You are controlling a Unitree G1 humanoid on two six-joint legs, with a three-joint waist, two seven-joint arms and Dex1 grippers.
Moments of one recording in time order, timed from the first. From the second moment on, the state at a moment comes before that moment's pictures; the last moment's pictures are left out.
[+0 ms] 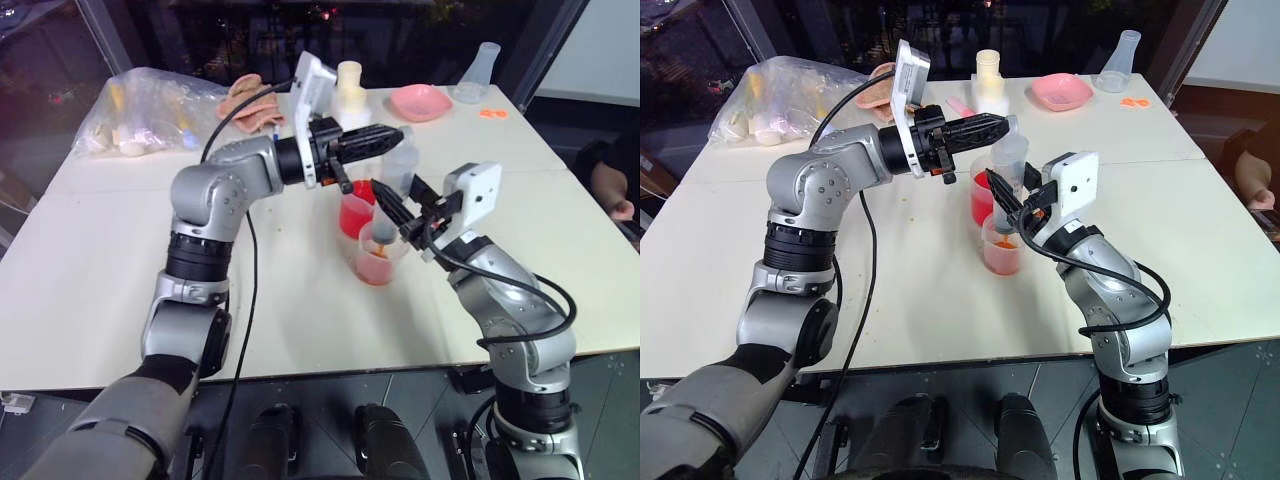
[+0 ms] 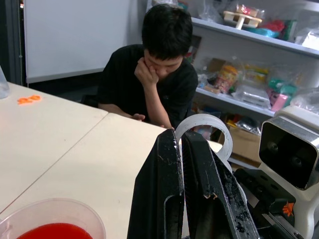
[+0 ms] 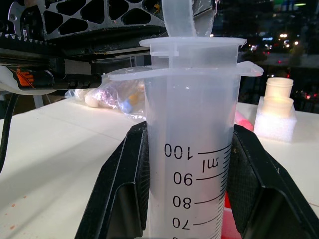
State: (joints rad) left arm -1.08 0.17 0.02 0.19 -0.58 0.81 -0.87; right arm -0.36 -0.29 -0.07 -0.54 0.44 0.57 0.29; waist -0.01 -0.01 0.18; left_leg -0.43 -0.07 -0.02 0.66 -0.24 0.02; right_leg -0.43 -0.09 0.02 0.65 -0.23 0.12
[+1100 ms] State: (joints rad) left arm -0.99 0.45 0.13 0.14 -0.60 0.80 -0.87; right arm -0.48 -0.29 -0.15 -0.56 0.56 0.67 0.20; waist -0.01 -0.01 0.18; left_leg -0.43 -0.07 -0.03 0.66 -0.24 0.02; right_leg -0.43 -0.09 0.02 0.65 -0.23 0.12
